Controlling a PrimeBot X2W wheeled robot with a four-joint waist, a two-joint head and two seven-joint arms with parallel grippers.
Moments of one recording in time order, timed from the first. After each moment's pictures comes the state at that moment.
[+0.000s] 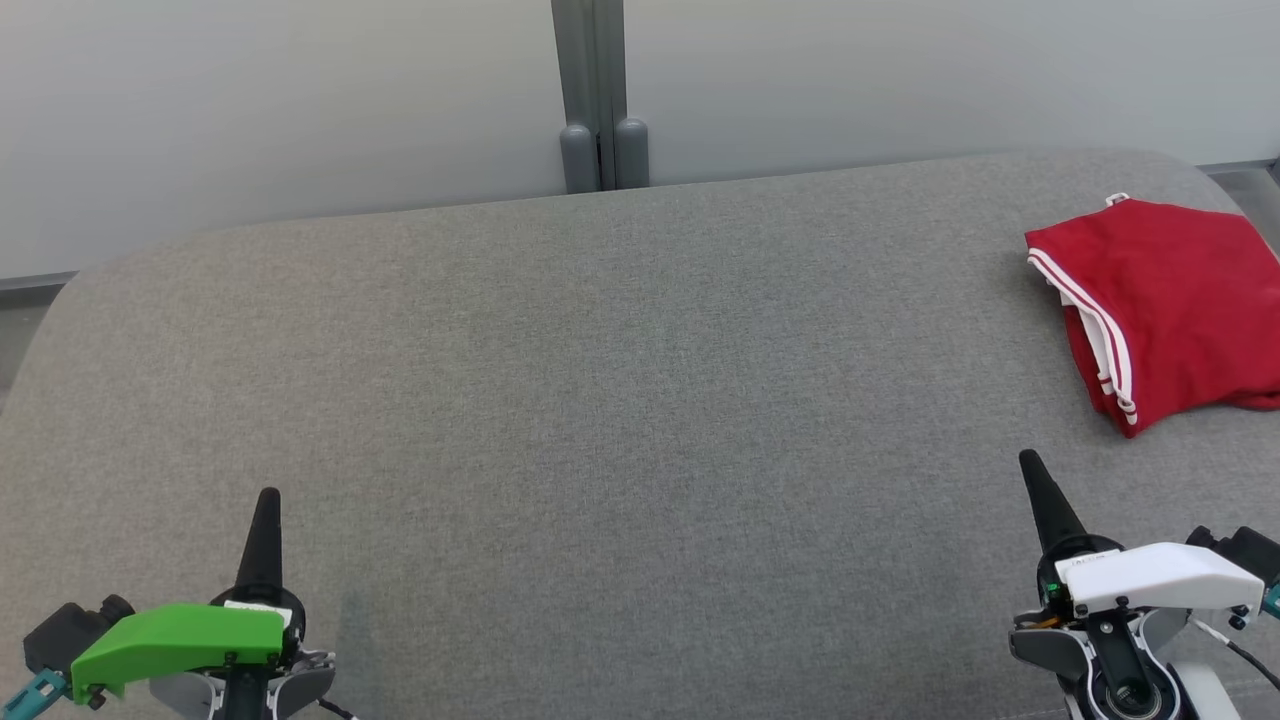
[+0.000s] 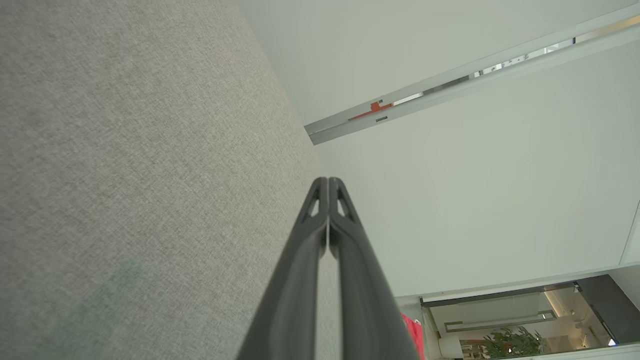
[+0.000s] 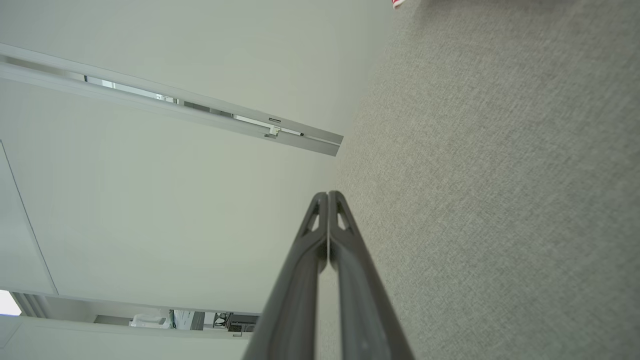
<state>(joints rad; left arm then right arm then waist) -0.07 0.08 0.07 0.25 -1.29 -0.09 0.03 -0.07 -0.07 -0.04 0.23 1.29 0.13 0.01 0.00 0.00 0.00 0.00</state>
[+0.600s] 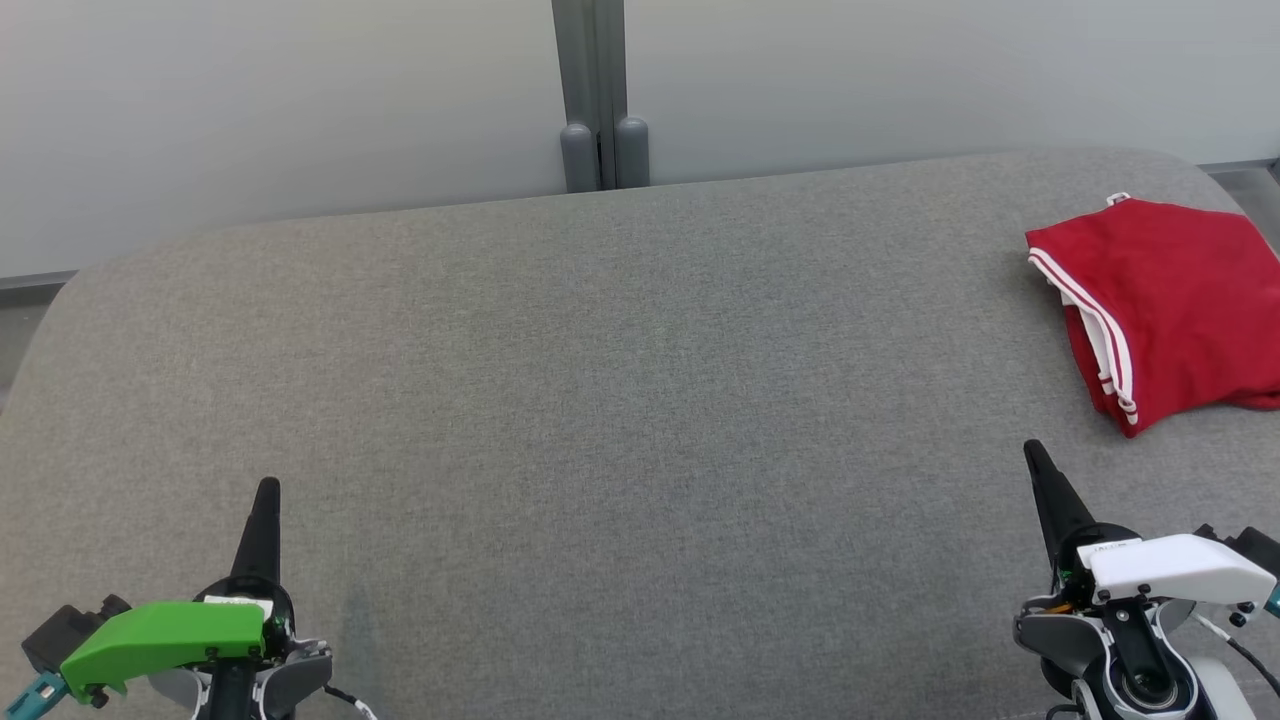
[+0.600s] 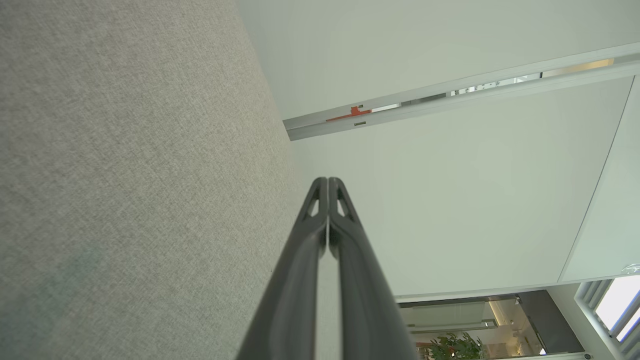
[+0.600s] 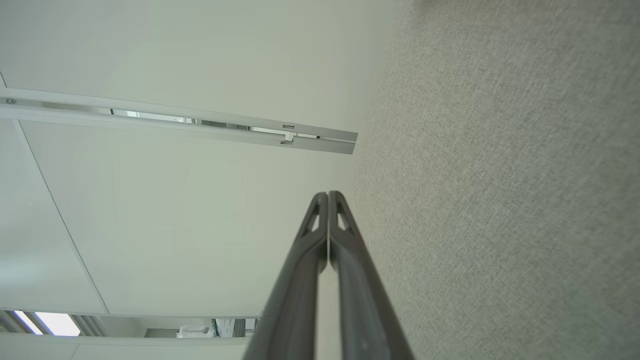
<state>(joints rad) -0.08 0.06 0.09 0.25 -1.43 -0.11 0.06 -0.09 -0.07 -0.07 0.24 1.44 0.13 0.05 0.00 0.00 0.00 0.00</state>
